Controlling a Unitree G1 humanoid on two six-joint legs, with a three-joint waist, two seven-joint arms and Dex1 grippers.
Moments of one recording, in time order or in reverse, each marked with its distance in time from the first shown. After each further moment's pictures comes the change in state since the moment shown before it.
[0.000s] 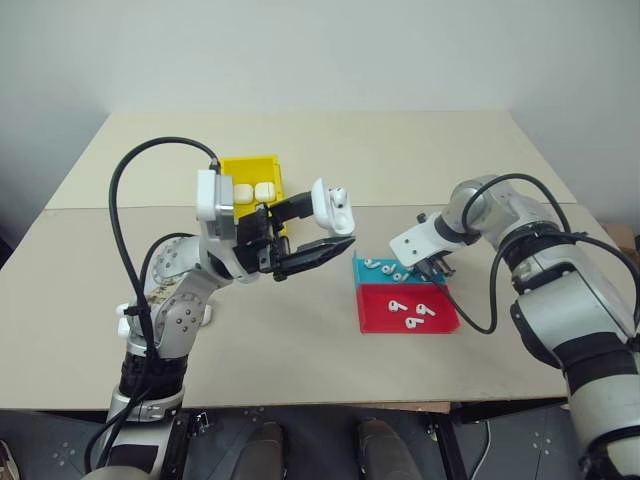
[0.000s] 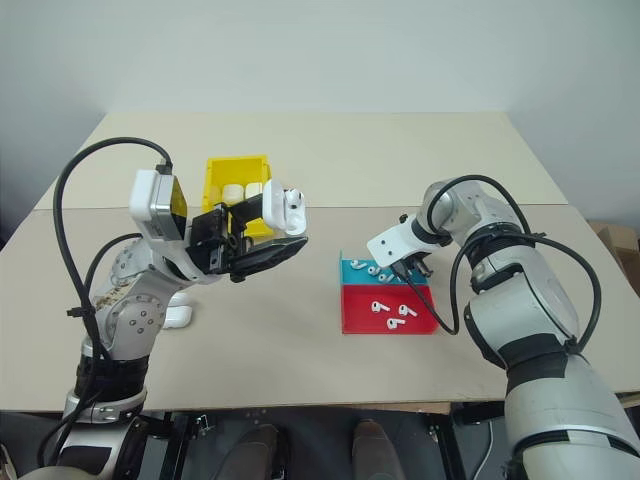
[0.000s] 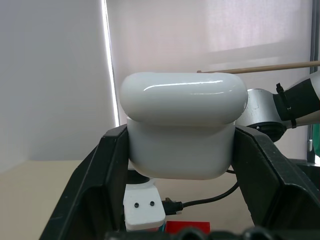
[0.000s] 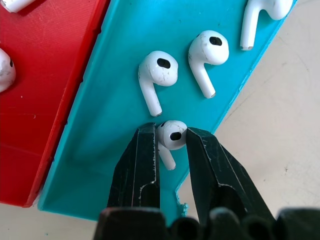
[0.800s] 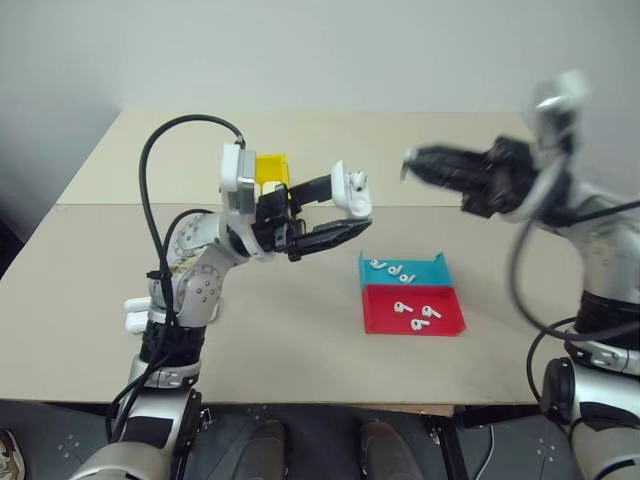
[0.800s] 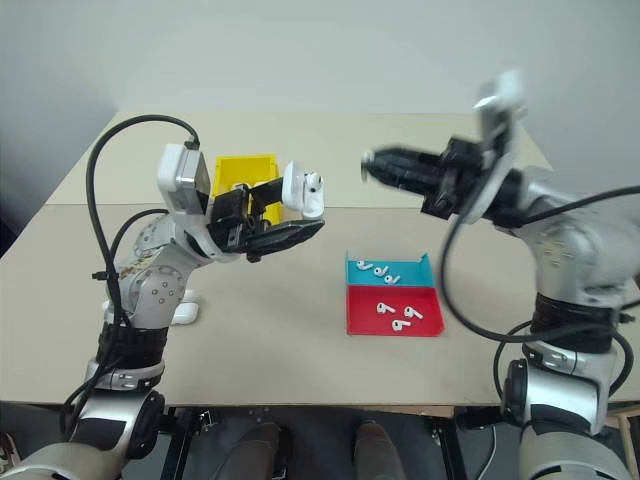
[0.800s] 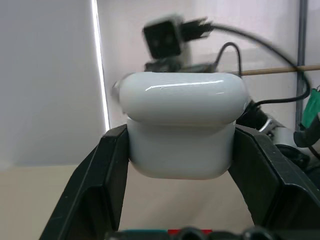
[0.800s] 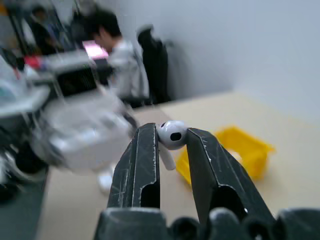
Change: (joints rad) left arm -0.178 -0.067 -0.037 0.219 0.040 0.005 -0.068; right arm 0.494 -0.002 -1.020 -1.512 1.544 1.640 -0.485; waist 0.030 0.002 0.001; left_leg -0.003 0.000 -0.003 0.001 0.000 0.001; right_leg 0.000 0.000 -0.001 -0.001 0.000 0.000
